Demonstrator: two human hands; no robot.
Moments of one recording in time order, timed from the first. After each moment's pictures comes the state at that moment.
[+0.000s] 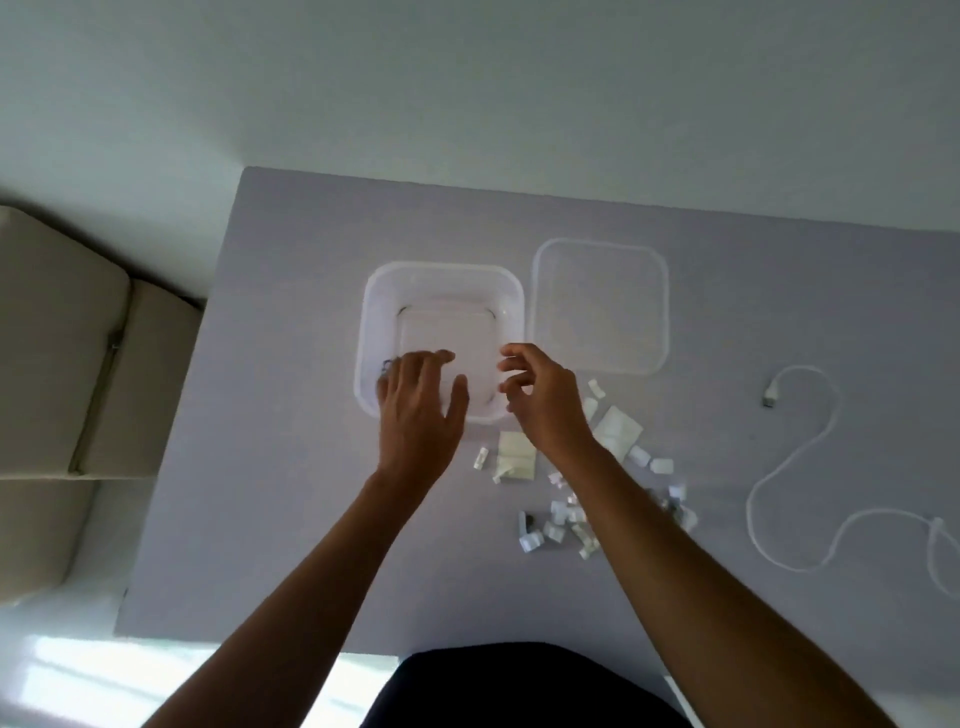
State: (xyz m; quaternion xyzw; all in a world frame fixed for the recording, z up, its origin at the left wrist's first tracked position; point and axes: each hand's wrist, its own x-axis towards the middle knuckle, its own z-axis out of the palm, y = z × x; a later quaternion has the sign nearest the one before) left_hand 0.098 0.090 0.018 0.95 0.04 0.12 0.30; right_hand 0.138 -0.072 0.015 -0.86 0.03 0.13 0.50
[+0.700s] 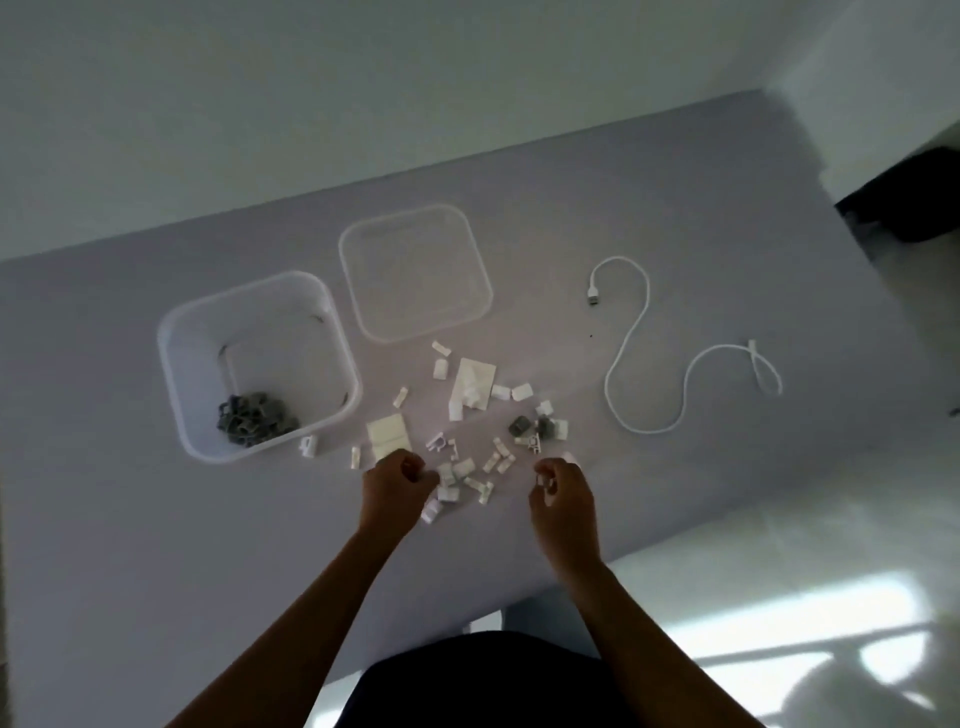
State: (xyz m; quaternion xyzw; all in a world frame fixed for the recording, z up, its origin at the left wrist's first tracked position) left_hand 0.018 -0.021 -0.045 0.87 0.11 -0.28 0.39; right_hand -0.085 -0.215 -0.036 -0.84 0.34 0.02 0.42
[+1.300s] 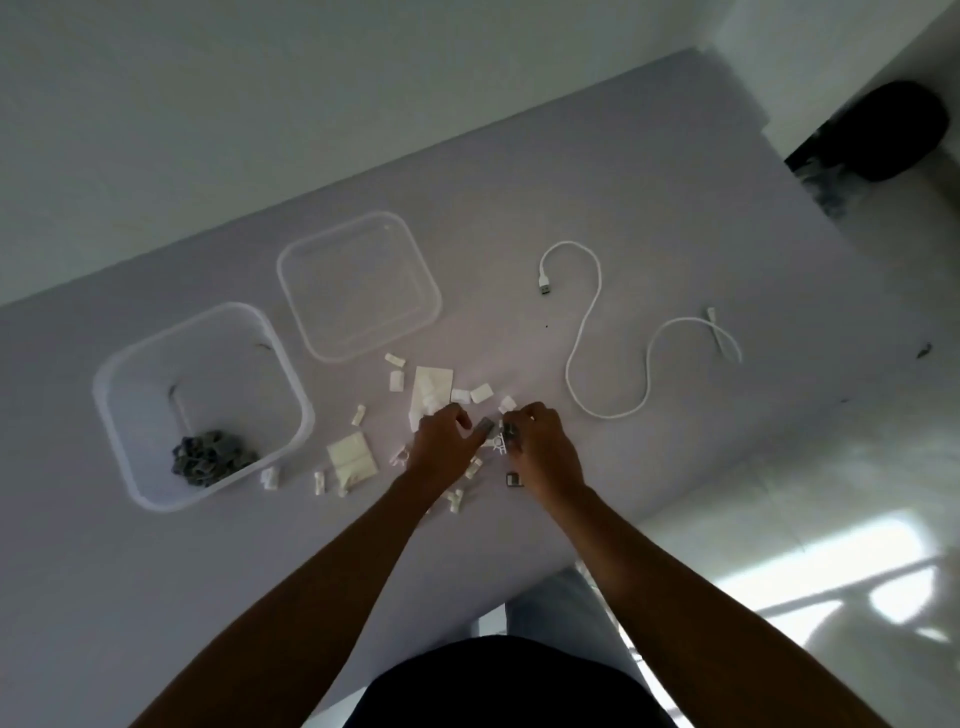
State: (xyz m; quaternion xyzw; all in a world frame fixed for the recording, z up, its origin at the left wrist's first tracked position) left_hand 0.053 -0.143 -0.046 0.89 -0.07 -0.32 0.31; right_hand -0.039 -0.276 -0.059 -0.94 0.22 0.07 0.27
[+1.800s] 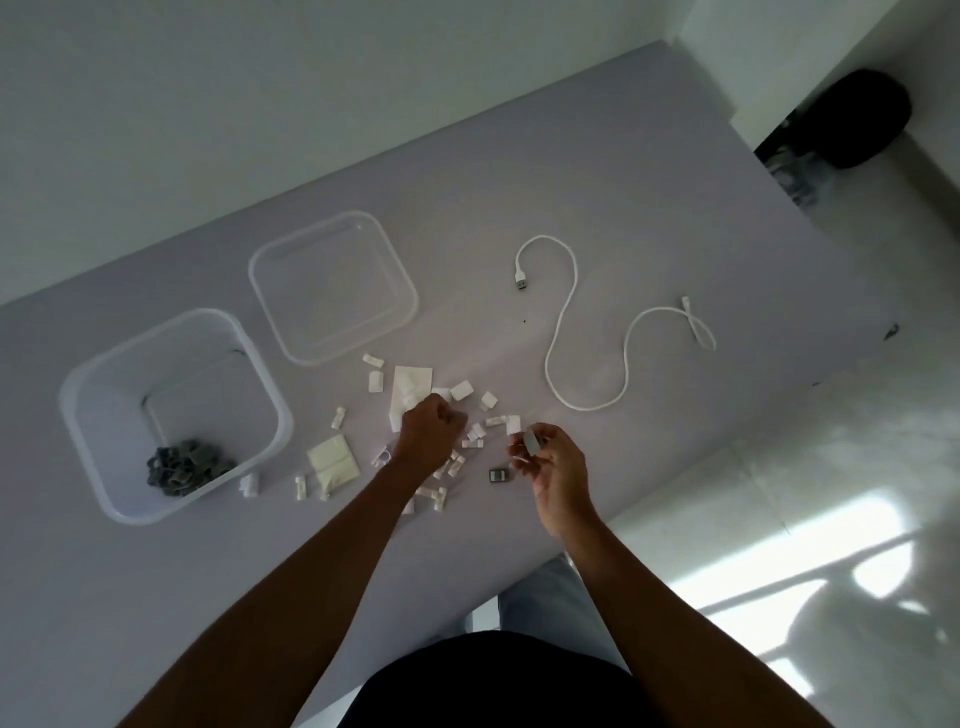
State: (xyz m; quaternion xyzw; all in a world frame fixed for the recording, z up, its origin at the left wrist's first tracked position) left_hand 0.062 -0.155 -0.056 0.88 -0.05 -0.33 0.34; right_hand -0.075 -0.279 -0.027 -0.37 0.47 -0.07 0.80
